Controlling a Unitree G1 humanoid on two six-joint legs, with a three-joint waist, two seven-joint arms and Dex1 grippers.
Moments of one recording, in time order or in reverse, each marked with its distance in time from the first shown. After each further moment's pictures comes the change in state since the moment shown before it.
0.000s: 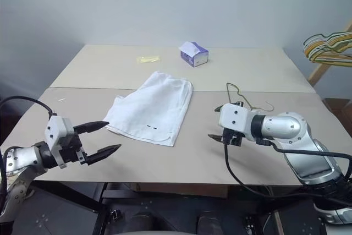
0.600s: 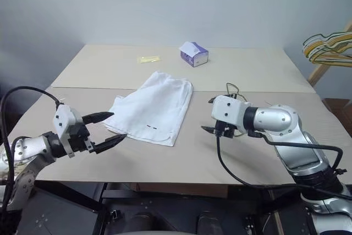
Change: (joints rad) left arm -0.148 -0.011 -0.080 0.002 0.010 0.069 0.074; right arm -0.098 0.090 0.040 0.013 -0.057 0.027 -0.008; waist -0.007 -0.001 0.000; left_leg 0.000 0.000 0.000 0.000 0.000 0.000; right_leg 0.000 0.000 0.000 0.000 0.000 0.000
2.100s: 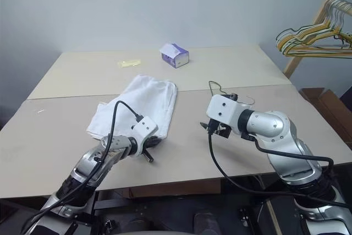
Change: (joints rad) left arm -0.323 -0.312 -0.552 0.219 0.410 0.450 0.357; right arm 0.049 0.030 0.006 -0.135 -0.083 0.205 -0.127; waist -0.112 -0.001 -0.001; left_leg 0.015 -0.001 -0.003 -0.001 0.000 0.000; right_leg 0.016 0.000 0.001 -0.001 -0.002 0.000
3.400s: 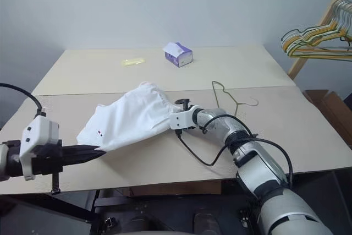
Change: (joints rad) left arm 0.585 0.558 0.905 -0.530 -0.589 -0.149 -0.616; right arm -0.537 0.484 0.403 1.440 -0.538 -1.034 -0.385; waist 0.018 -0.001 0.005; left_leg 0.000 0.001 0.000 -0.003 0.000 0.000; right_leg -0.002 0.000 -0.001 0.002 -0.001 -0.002
